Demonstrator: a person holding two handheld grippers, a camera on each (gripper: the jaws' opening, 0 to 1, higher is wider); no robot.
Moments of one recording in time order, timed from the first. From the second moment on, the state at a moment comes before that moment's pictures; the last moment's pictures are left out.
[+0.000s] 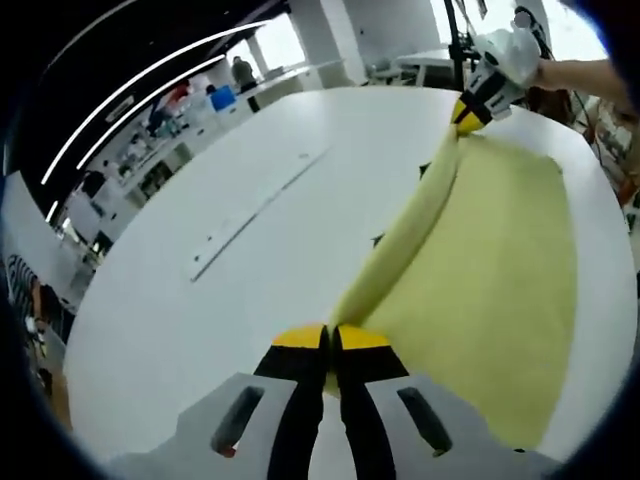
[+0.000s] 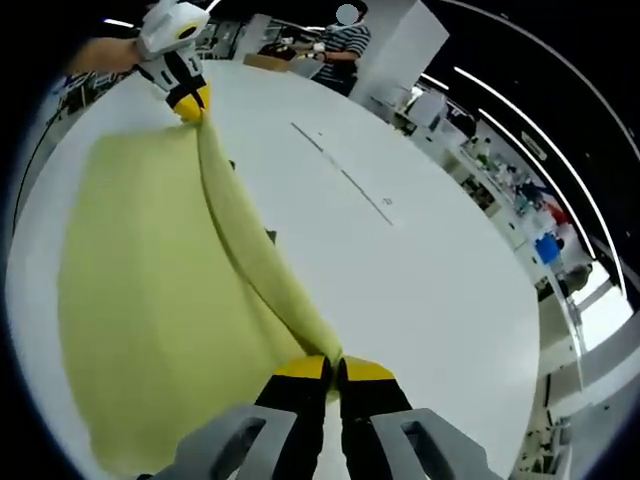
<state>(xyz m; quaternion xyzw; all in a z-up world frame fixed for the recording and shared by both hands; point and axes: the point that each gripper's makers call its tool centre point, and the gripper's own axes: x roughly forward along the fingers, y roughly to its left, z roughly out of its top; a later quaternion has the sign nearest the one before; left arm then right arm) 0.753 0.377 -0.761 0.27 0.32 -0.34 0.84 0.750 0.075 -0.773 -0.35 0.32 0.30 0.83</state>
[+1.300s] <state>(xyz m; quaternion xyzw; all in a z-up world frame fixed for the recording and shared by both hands) 0.755 0.401 -0.764 0.28 0.30 -0.32 0.86 0.759 0.065 -0.772 -0.25 0.32 0.28 0.87</state>
